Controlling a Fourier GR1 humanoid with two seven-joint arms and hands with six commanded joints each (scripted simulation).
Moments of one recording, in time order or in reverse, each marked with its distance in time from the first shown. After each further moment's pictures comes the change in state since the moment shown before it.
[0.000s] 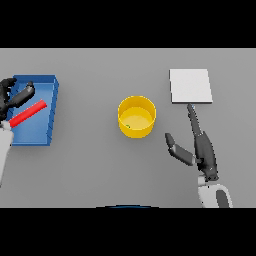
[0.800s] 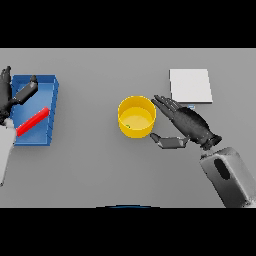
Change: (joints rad) left arm -0.024 -0.011 -0.014 0.007 -0.004 0.011 -0.065; right arm -0.375 -0.315 0.189 0.126 0.306 0.290 0.116
